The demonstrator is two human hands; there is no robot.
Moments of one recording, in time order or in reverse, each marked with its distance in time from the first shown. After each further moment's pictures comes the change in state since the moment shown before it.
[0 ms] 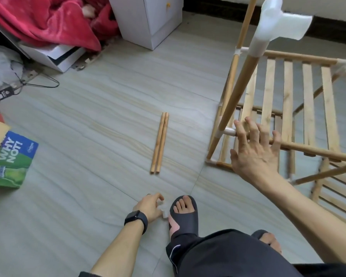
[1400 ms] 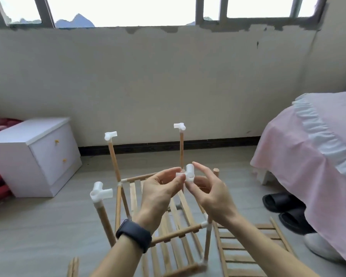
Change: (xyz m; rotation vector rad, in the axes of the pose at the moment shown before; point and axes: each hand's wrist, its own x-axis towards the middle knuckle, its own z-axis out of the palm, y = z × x) left_hand -0.225 0.416 -0.203 -1.023 -0.024 1.106; right_hand -0.065 0.152 -0.233 1.189 0.494 0.219
